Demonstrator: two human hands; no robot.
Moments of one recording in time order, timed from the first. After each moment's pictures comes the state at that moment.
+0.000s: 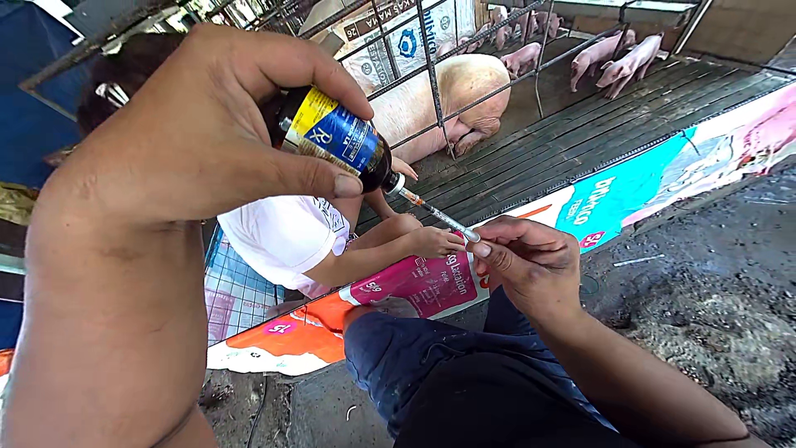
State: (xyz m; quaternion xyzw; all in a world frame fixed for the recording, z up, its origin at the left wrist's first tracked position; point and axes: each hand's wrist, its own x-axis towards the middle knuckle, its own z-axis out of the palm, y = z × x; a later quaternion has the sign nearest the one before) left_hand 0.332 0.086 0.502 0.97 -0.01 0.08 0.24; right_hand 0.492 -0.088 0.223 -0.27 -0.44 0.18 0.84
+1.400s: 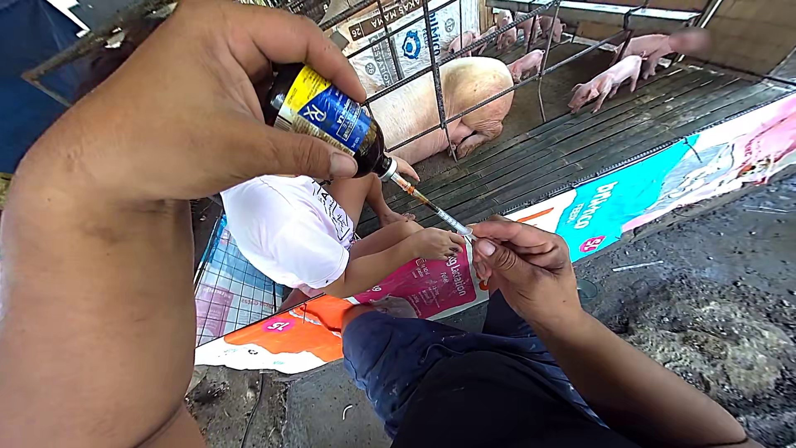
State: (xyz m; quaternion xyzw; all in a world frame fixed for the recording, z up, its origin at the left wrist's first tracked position) left_hand 0.329 0.092 0.511 0.97 0.01 0.10 0.20; right_hand 0.492 -0.087 0.221 -0.26 -0.45 0.23 0.82
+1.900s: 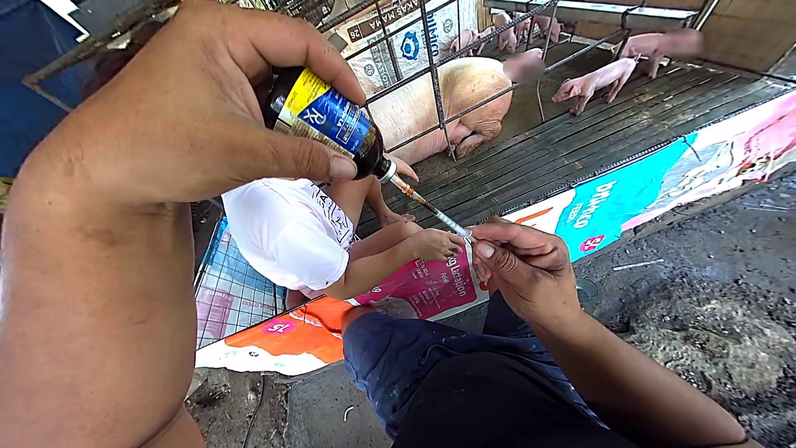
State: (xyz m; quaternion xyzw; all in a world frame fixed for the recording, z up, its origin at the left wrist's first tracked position) left_hand 0.331 0.090 0.511 0.97 0.01 0.10 0.21; right_hand 0.493 -0.088 0.221 -0.25 -0.45 0.23 0.82
